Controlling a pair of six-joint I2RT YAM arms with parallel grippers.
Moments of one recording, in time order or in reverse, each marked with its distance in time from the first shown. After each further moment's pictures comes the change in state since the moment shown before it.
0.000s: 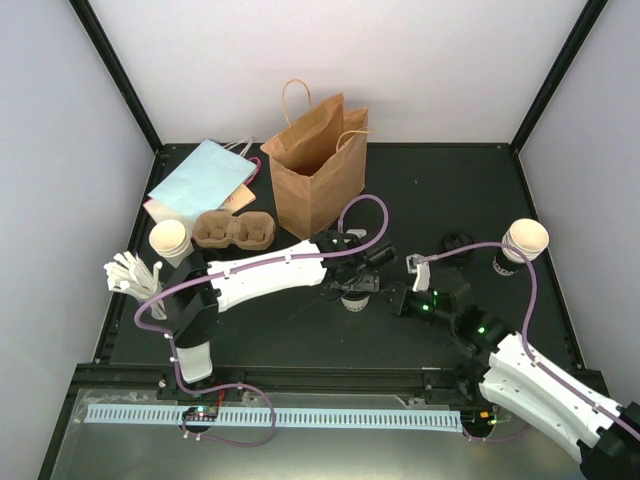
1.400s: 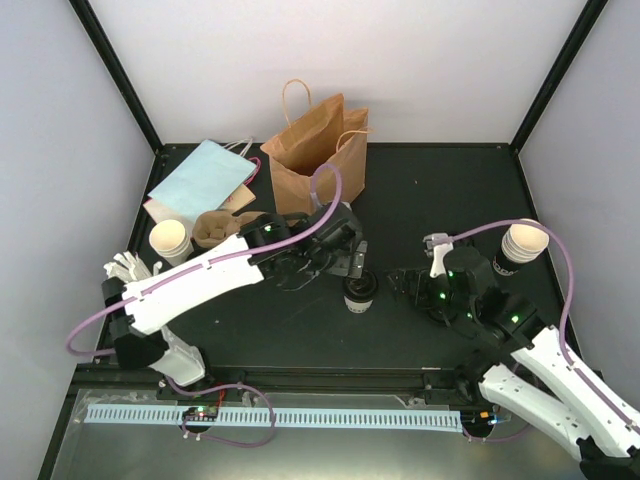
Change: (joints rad) left arm 0.011 -0.270 0.121 -0.137 0.003 0.208; right arm 0.000 -0.023 0.402 -0.567 0.269 -0.315
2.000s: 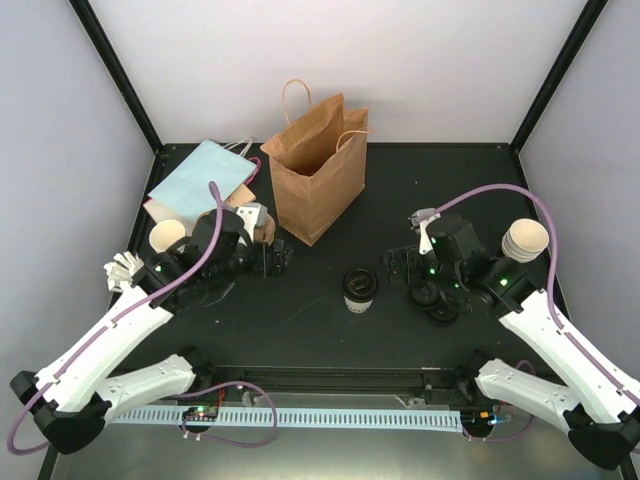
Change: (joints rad) left arm 0.370 -0.608 -0.573 0.270 0.213 0.293; right arm 0.000 0.259 0.294 -0.160 0.076 -0.132
